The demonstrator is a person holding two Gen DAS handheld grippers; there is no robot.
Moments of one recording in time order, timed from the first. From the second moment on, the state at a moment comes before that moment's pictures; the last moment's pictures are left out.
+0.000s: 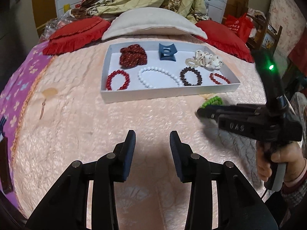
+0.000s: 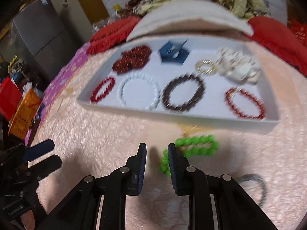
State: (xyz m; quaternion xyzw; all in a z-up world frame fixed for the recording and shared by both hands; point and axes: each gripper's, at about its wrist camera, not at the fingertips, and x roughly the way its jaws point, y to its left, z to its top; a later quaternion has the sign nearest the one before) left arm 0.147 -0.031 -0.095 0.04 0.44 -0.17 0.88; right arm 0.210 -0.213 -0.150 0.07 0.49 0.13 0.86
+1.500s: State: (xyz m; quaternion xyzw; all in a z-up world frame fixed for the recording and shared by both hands) left arm 0.160 -0.058 -0.126 0.01 0.48 -0.27 0.83; right arm 0.140 -0.334 -0.148 0.08 0.45 -0.02 0.89
